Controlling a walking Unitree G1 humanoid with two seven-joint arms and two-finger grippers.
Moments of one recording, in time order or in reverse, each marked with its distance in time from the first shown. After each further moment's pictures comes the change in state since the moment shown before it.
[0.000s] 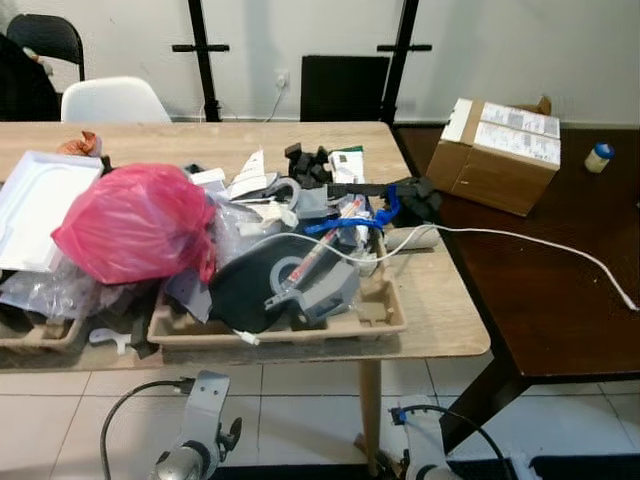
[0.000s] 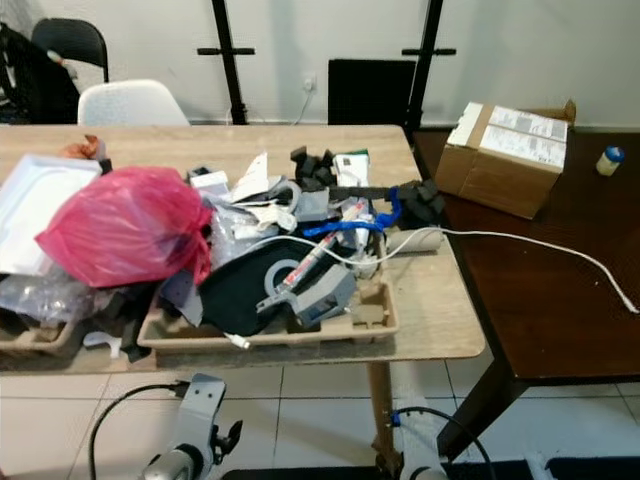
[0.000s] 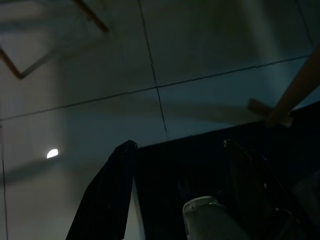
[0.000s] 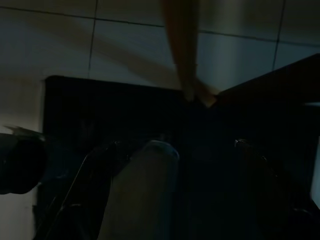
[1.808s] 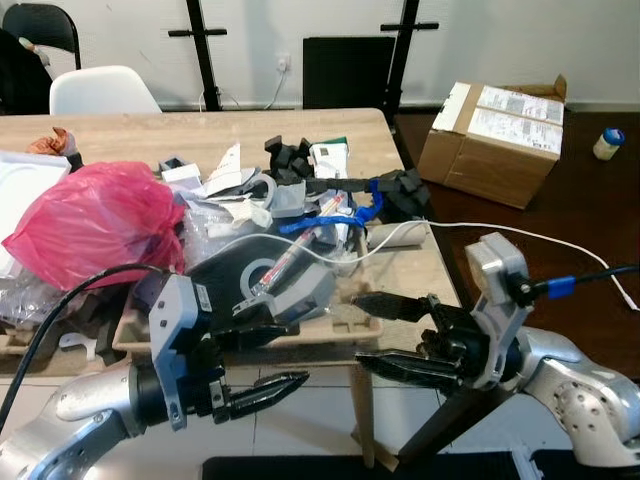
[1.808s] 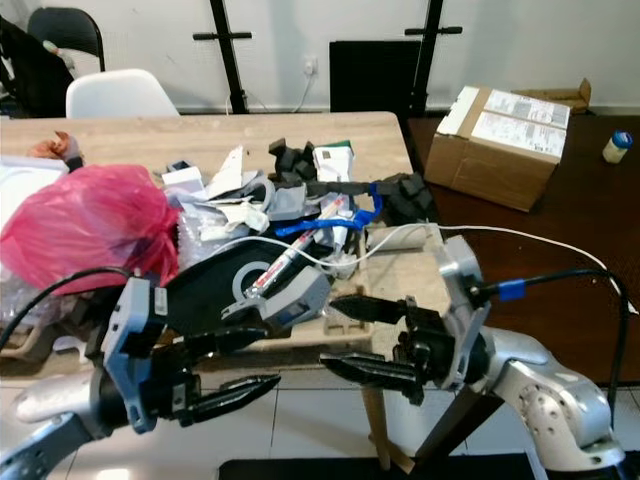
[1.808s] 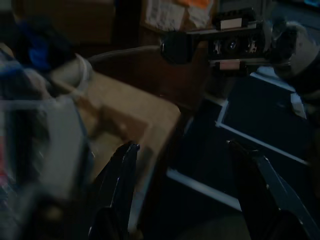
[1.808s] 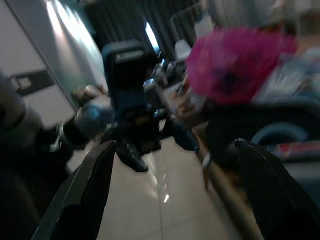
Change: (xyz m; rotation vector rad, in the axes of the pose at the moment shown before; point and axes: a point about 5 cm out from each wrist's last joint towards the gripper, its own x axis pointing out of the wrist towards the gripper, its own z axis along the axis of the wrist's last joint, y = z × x) left arm -0.167 -0.018 0.194 0.258 -0.614 -0.992; right arm -0.198 0.021 0.221 -0.236 -0.841 1.350
